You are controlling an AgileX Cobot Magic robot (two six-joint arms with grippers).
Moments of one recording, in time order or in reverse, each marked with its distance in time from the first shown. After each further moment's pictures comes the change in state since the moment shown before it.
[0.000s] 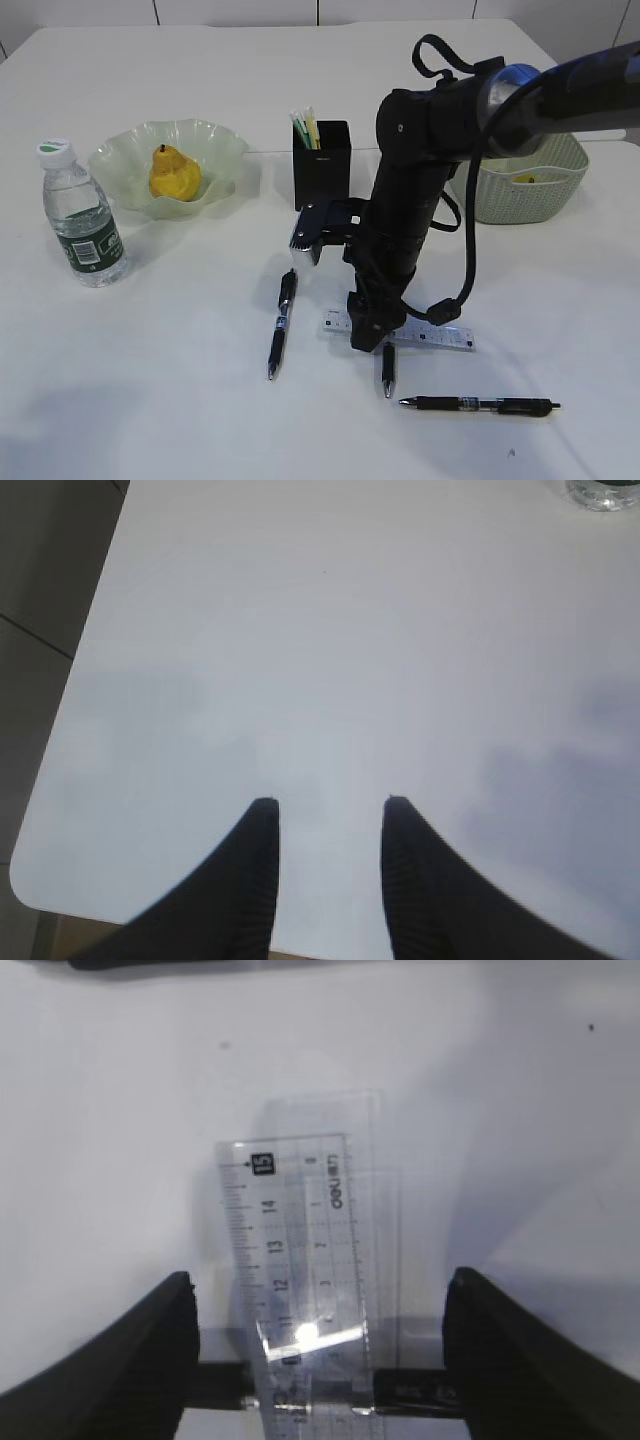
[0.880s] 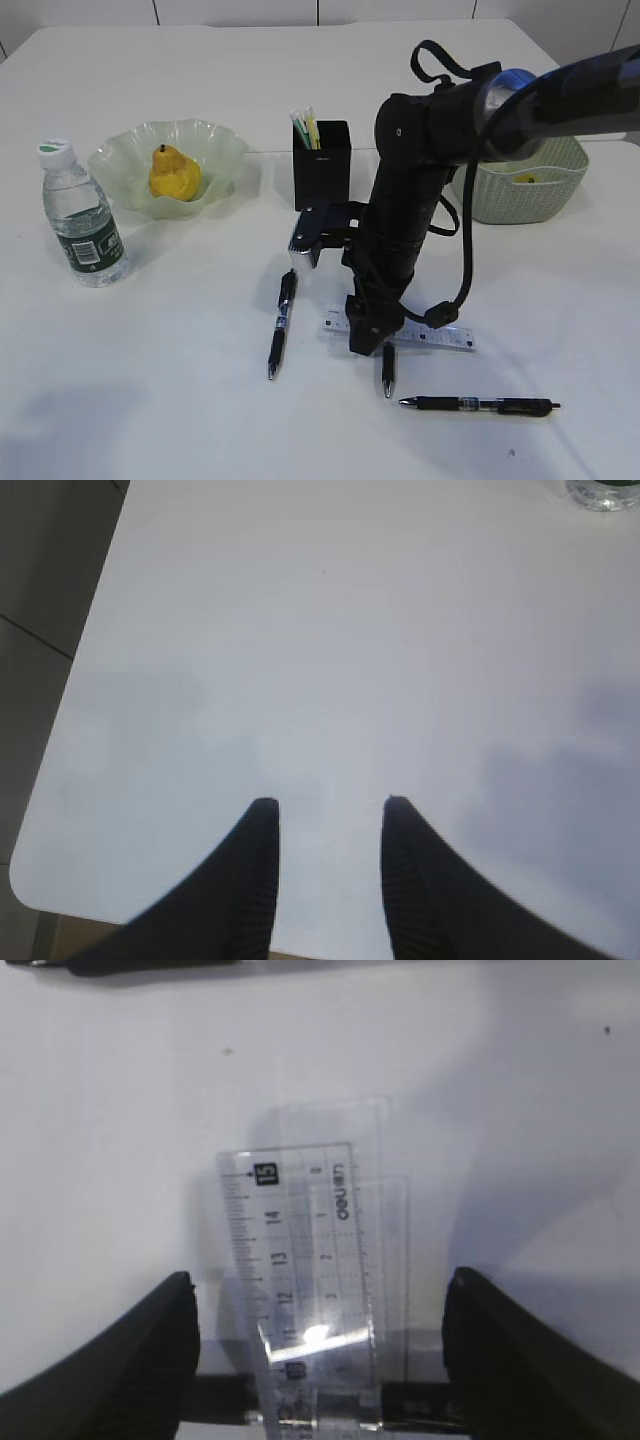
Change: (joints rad) left arm 0.000 0.000 0.000 0.000 0.000 0.000; right arm 0.000 0.012 0.000 0.013 -0.002 0.002
